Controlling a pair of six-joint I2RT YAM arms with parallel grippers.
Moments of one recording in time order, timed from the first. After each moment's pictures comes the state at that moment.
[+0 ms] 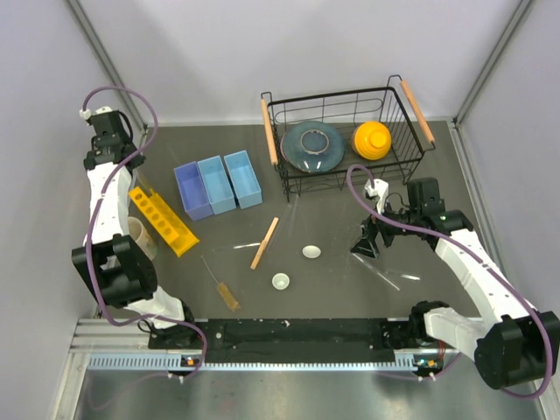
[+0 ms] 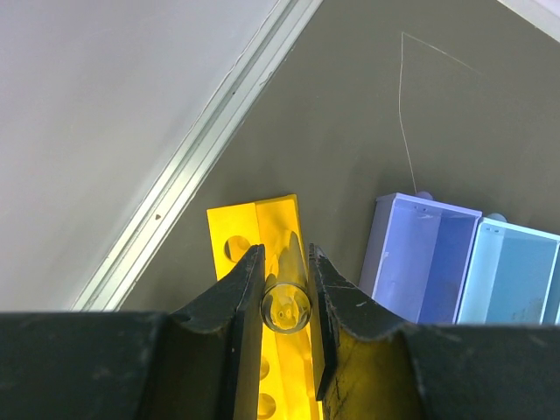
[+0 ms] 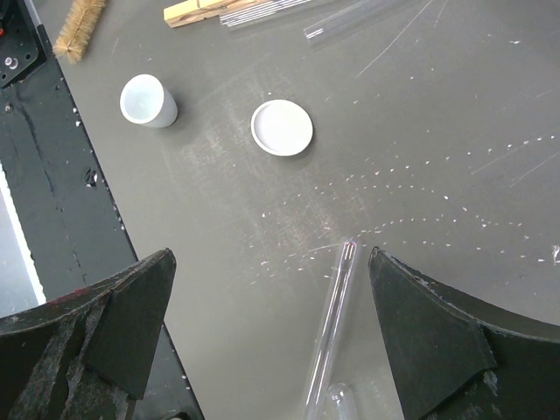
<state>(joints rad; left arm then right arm) 0.29 1.57 1.52 -0.61 -0.21 -0.24 0.21 1.04 0.81 -0.67 -0.81 -0.44</state>
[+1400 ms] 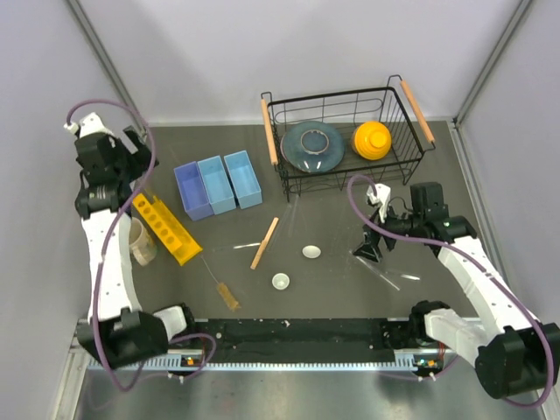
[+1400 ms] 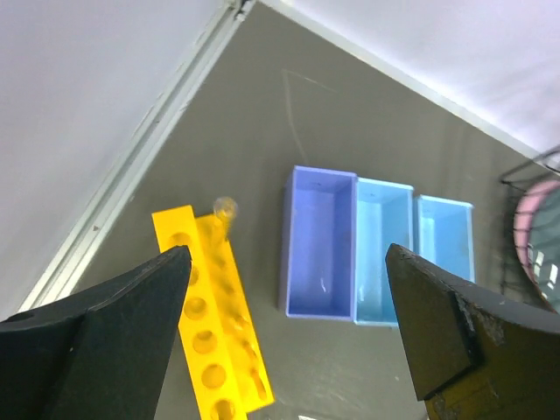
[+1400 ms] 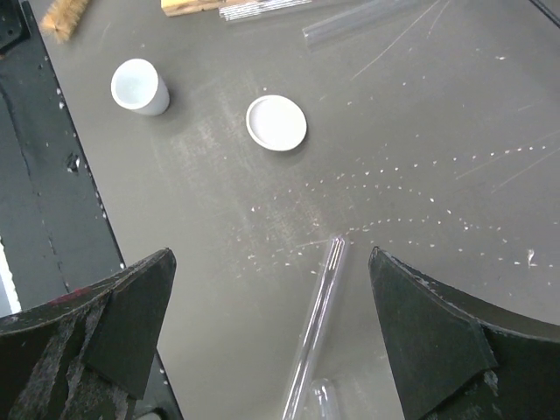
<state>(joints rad) 0.30 1.22 1.32 -0.54 -0.04 -0.29 0.20 1.00 0.79 -0.67 -0.82 -0.51</state>
